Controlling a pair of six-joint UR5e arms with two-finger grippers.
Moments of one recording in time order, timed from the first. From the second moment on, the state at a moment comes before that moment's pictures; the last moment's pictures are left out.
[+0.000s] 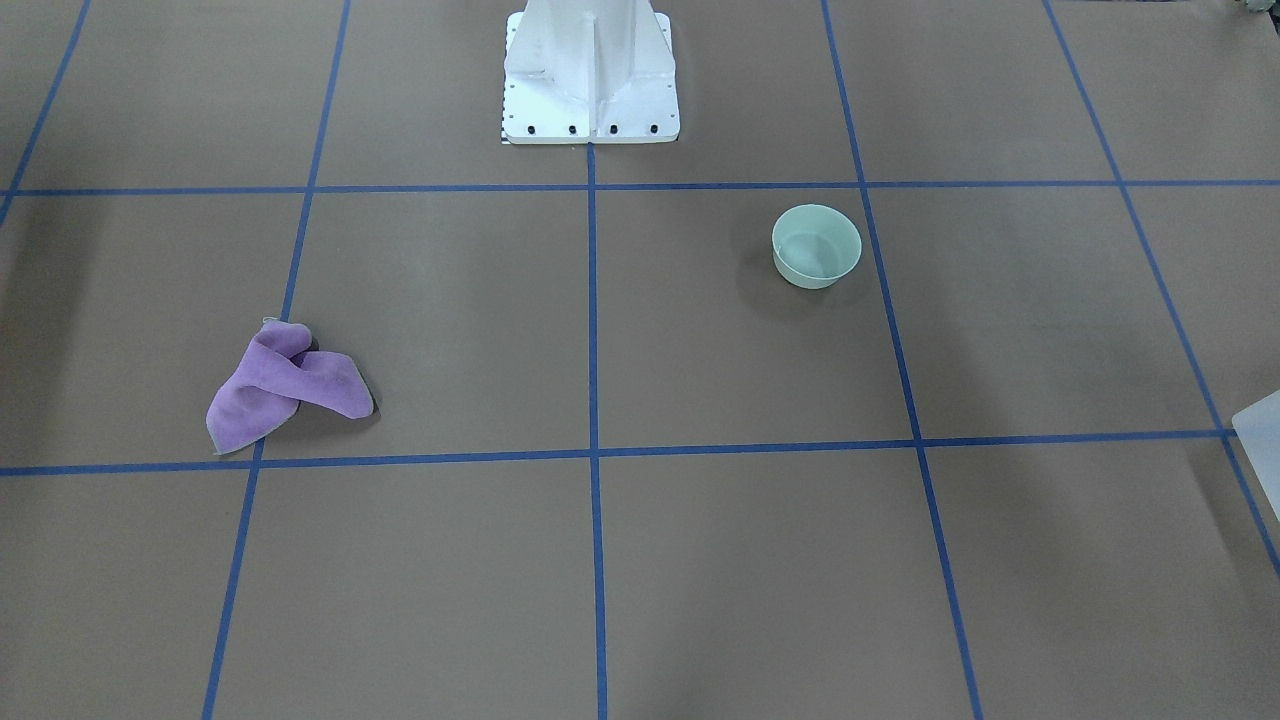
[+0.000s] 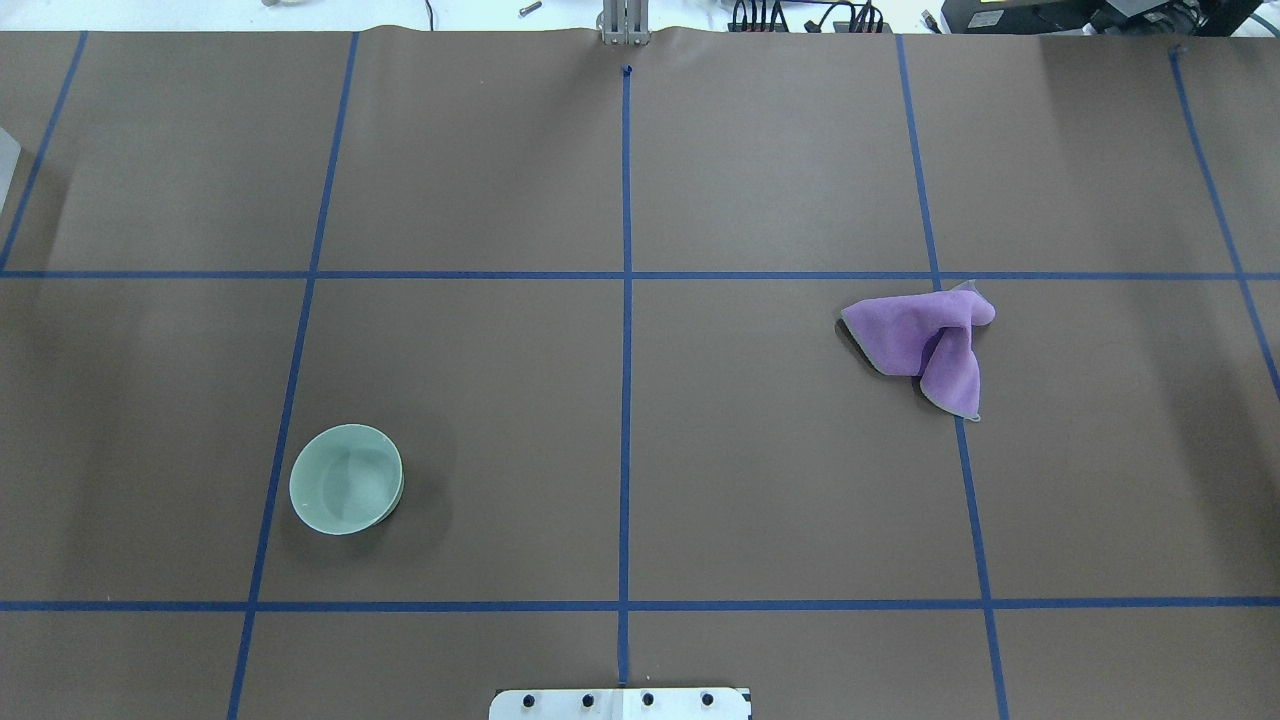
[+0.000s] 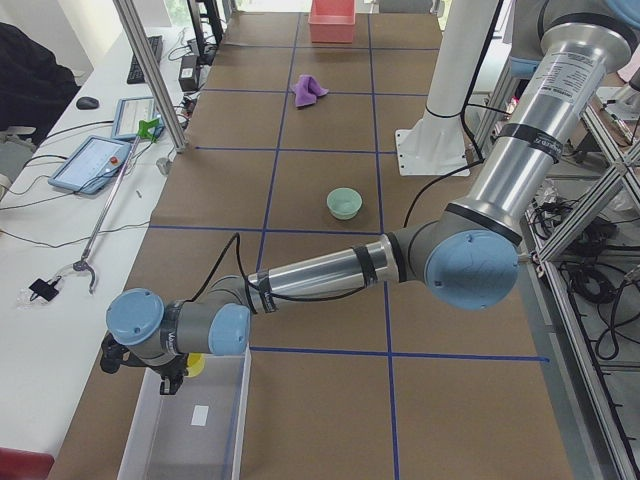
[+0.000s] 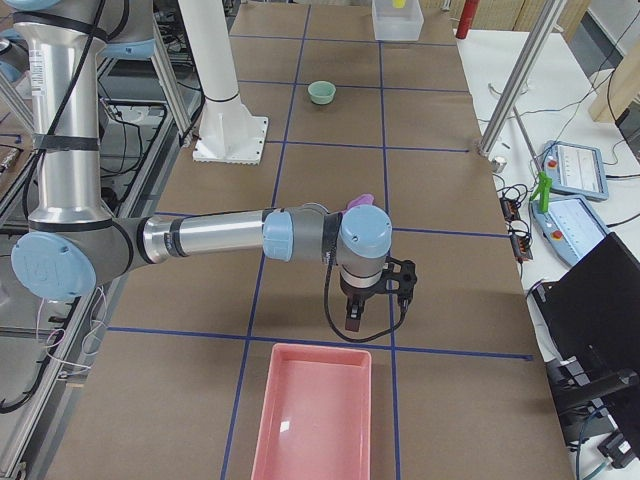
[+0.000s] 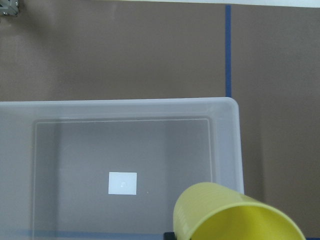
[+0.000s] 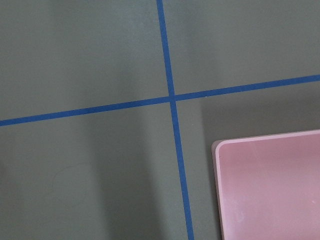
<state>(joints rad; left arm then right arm) -1.64 -2.04 -0.81 -1.91 -2.39 -0.04 1.64 -1.60 1.76 -1.74 2.40 0.09</state>
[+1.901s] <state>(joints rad) -1.52 -1.98 -0.68 -2.11 -2.39 -0.12 1.63 -1.62 1.80 -1.74 2.40 0.09</state>
